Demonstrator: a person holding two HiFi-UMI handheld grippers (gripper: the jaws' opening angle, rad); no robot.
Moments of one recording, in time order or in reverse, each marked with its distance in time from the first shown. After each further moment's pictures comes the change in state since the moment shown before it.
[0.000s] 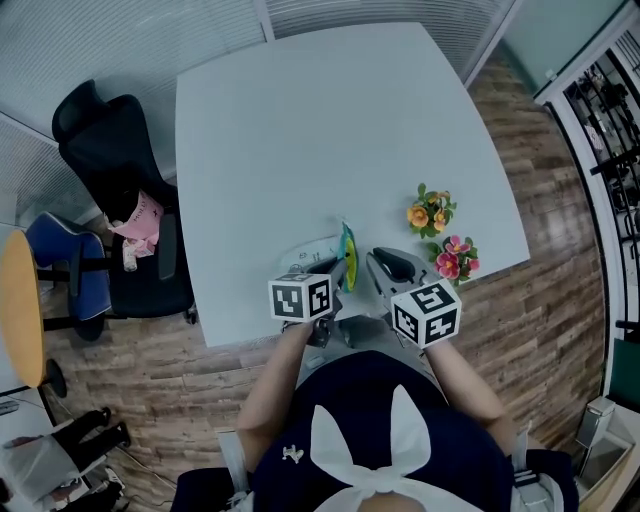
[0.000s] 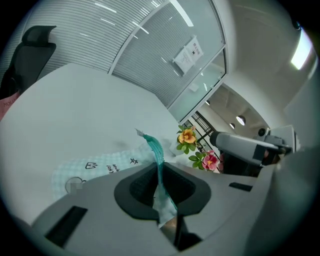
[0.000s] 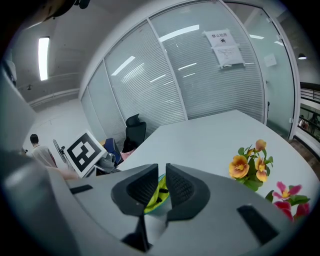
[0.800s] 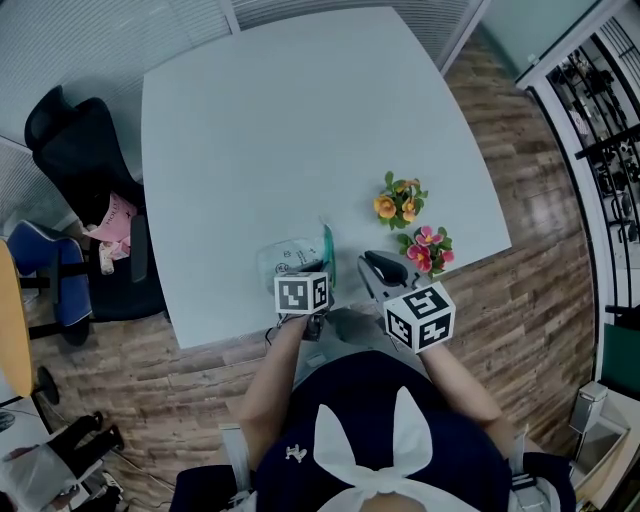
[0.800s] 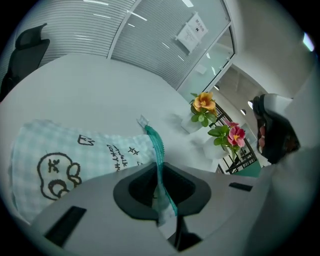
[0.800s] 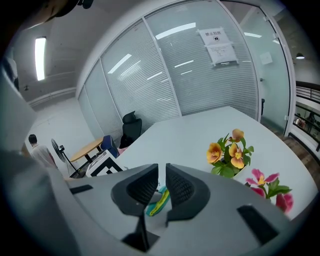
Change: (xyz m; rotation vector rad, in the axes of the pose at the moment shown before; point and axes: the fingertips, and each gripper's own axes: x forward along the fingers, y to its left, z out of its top) left arm 0.077 0.013 -0.063 0.038 0.133 0.129; right arm -0.034 -0.041 -0.029 0.017 0.032 -0.023
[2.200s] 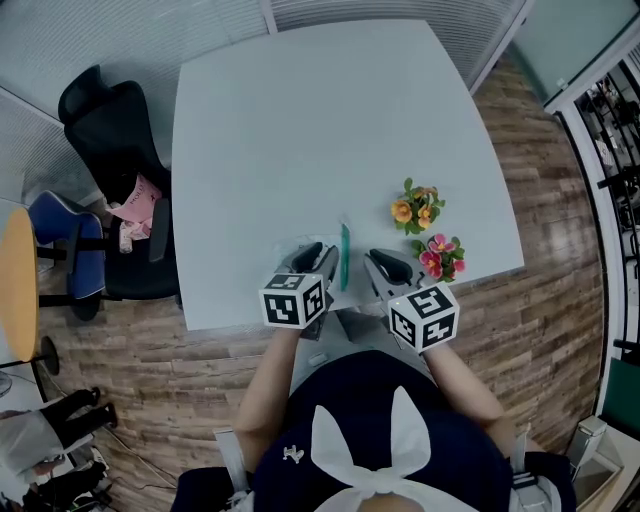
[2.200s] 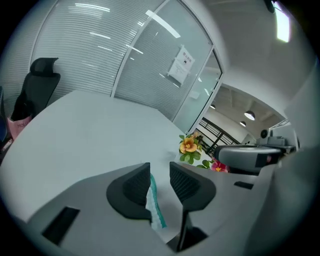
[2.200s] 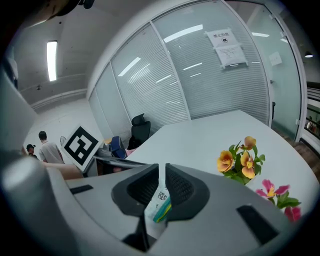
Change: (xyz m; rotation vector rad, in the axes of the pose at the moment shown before) left arm -0.089 -0.023 0.070 0.057 -0.332 0.036; right arm 0.003 0.015 0.011 -0.058 -0.035 0.093
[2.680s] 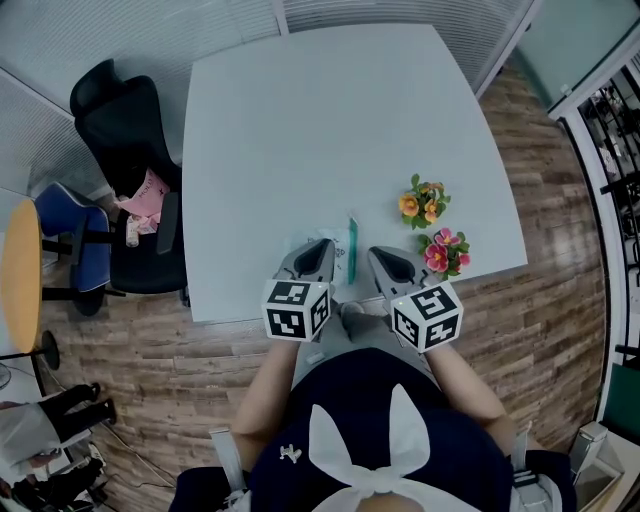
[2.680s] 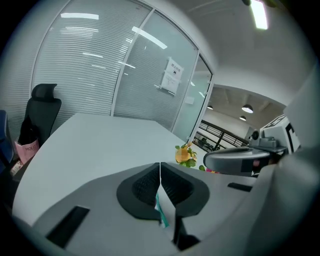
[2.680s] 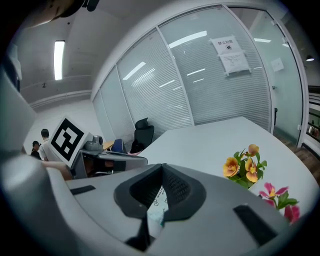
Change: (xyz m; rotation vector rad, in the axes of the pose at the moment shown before) left arm -0.050 -0.016 0.028 0.134 -0.123 0.051; right arm -0.009 0.026 0.012 -0.036 -0.059 0.014
